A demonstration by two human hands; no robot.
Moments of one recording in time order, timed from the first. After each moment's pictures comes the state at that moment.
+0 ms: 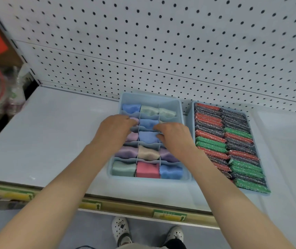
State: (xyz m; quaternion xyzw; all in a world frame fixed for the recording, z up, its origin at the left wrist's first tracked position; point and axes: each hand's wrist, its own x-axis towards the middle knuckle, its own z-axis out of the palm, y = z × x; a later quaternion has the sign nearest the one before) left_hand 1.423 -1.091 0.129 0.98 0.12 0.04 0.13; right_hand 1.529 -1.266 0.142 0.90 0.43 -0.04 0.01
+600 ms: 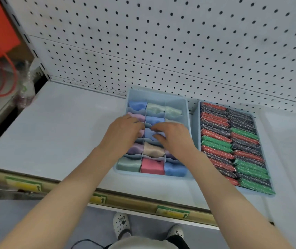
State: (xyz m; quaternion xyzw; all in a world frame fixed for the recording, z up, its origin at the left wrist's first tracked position) left_hand 1.410 -1.100 0.119 0.98 0.08 0.09 0.17; right_hand 1.515 -1.261 0.131 0.88 0.45 -0.05 -0.14
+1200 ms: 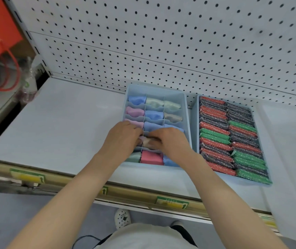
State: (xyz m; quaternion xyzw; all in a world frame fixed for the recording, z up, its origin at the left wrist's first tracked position) left_hand 1.385 -1.124 0.114 0.99 0.09 0.06 0.12; right_hand 1.486 -1.271 0.127 0.88 0.45 -0.12 -0.07
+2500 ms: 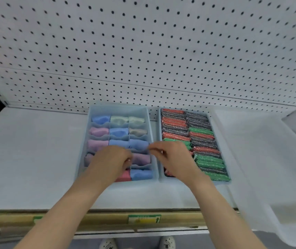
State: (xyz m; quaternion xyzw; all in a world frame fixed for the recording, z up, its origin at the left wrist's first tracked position) left_hand 1.407 -1.187 0.167 0.98 0.06 -0.11 0.13; right_hand 1.502 -1.372 0.171 0.89 0.40 -0.03 -0.23
